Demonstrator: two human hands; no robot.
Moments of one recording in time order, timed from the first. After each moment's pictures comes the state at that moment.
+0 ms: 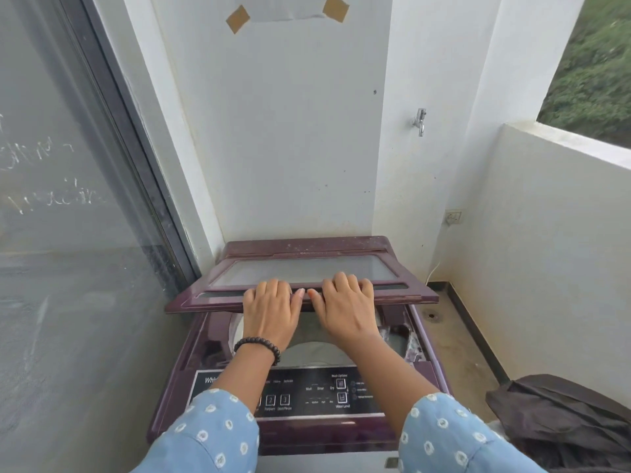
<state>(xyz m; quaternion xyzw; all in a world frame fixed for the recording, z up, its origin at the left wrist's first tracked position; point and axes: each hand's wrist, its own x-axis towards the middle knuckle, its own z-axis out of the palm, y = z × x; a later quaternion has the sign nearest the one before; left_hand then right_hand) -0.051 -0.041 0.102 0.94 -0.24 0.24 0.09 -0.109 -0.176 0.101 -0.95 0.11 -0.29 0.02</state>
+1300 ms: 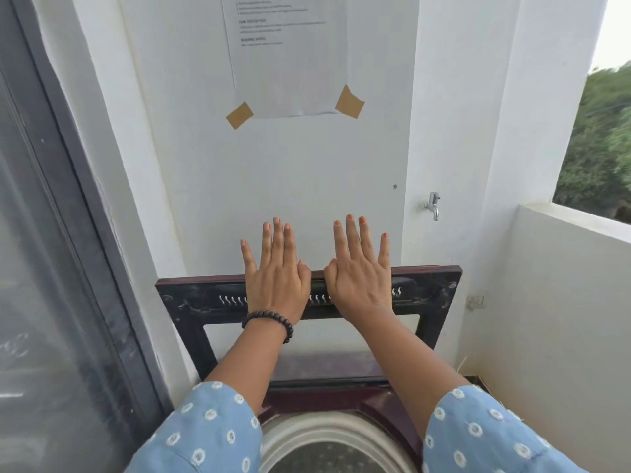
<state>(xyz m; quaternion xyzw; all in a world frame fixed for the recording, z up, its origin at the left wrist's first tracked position) 0.173 -0.143 0.254 0.90 -0.23 0.35 0.10 0.111 -0.268 0.256 -0.92 0.14 -0.36 -0.01</state>
